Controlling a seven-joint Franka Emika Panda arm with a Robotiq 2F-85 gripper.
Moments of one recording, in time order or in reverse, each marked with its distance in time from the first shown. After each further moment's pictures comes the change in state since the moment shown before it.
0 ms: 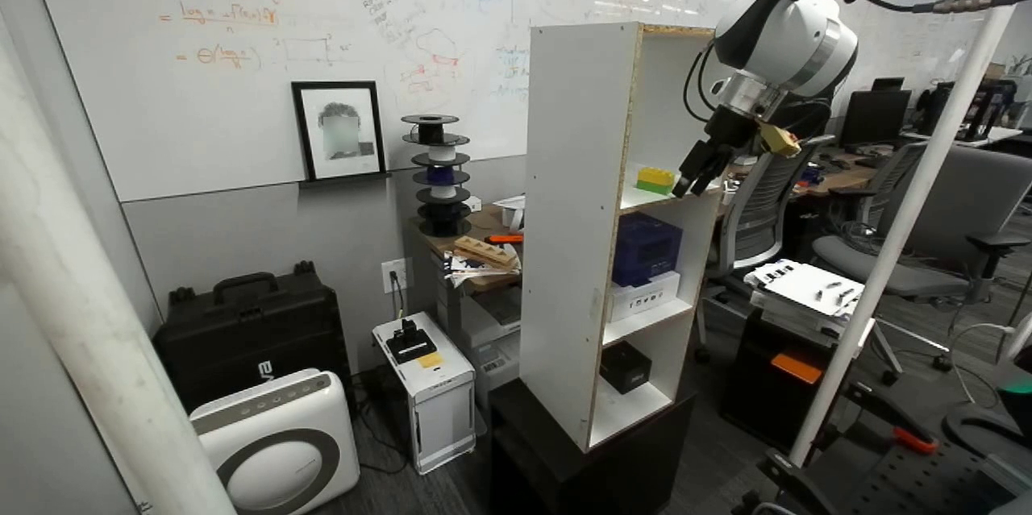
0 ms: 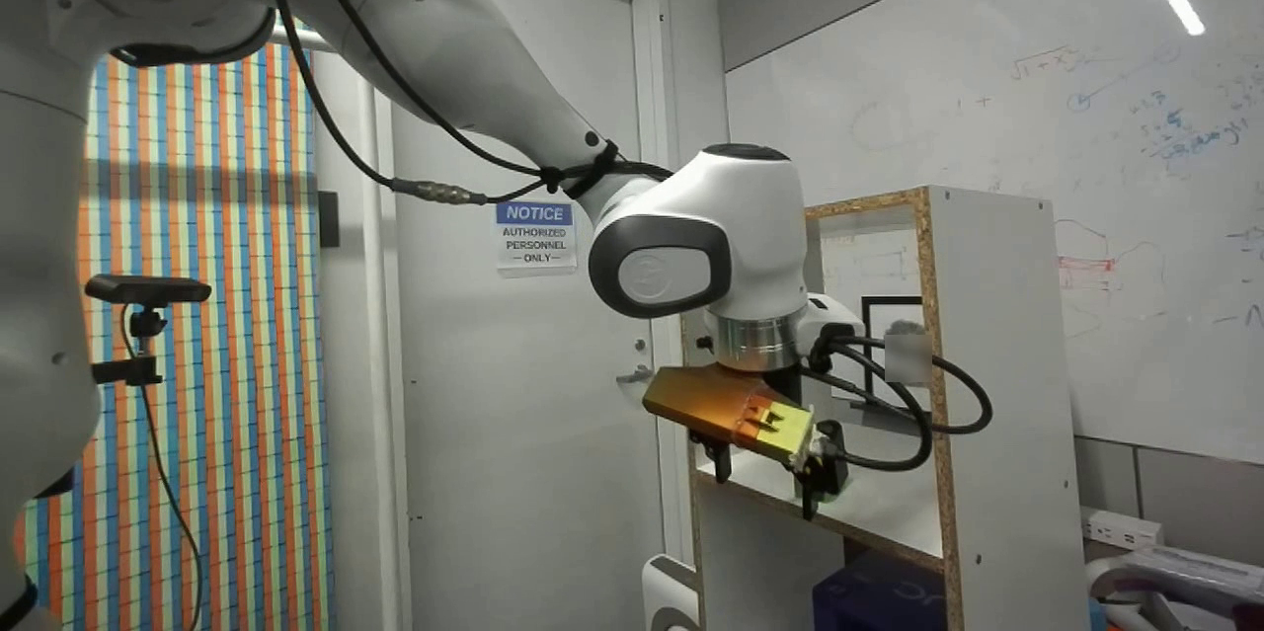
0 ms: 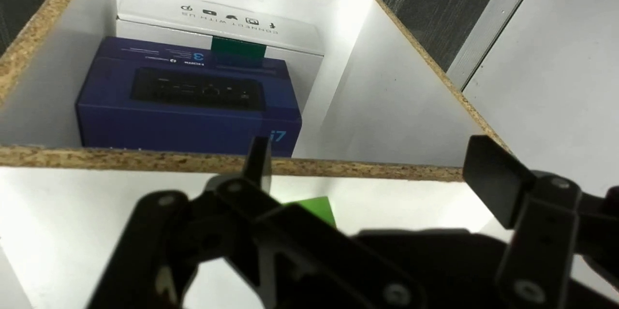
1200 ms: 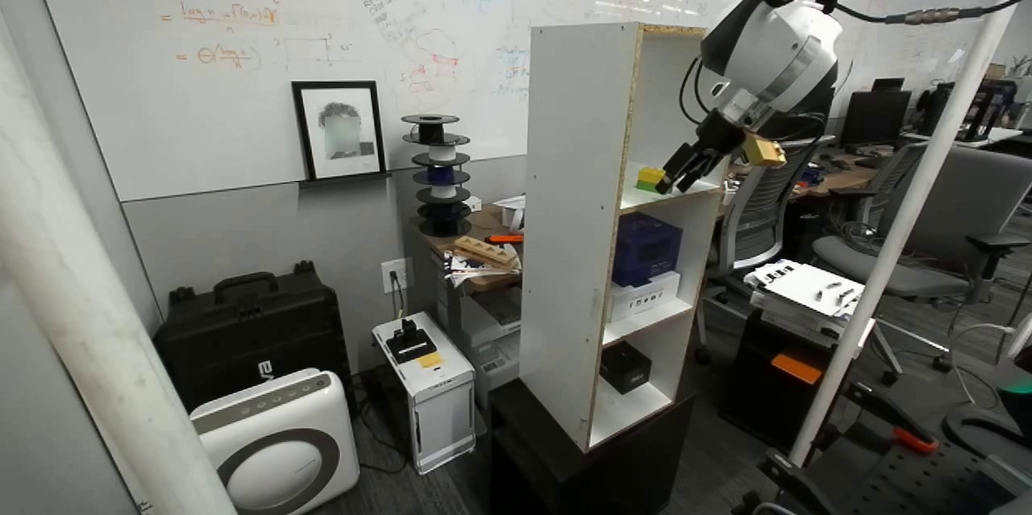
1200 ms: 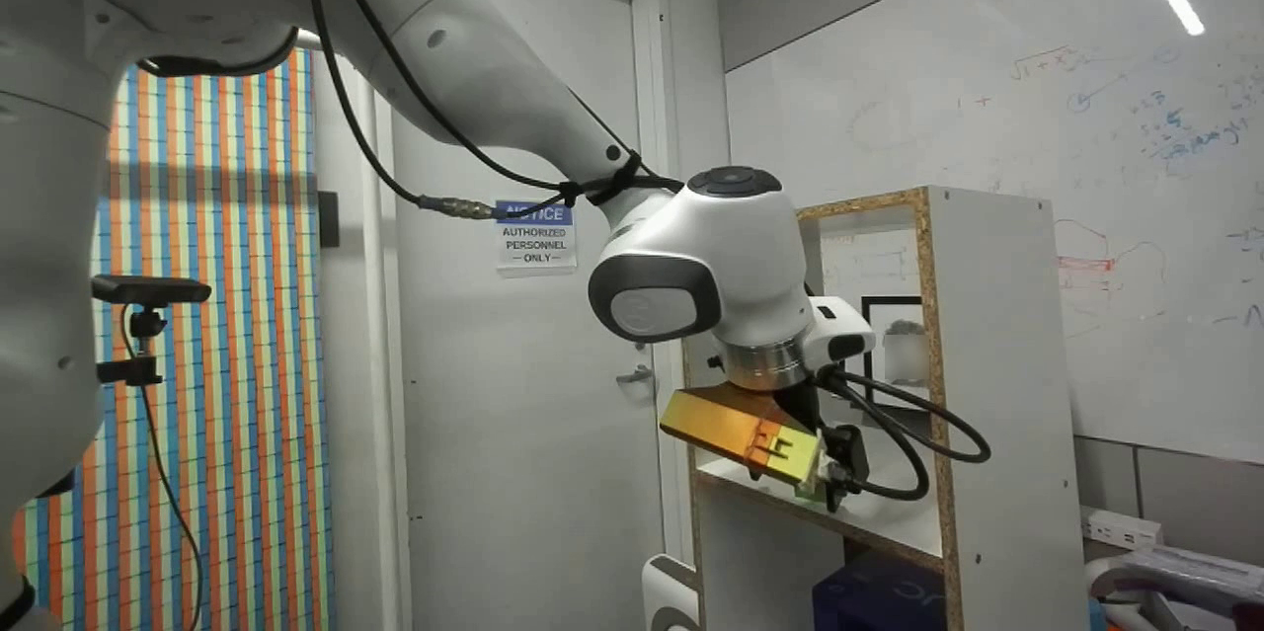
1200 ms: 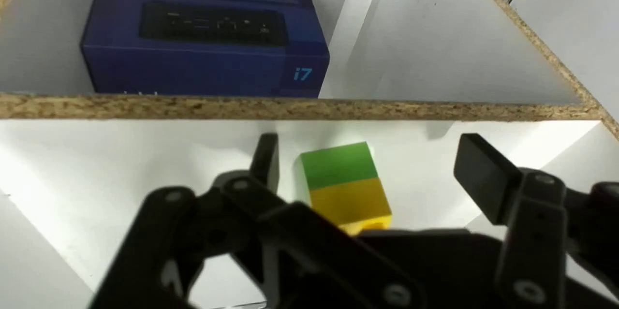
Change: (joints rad) arm -0.024 0.060 0.065 0.015 0.281 0.190 -0.161
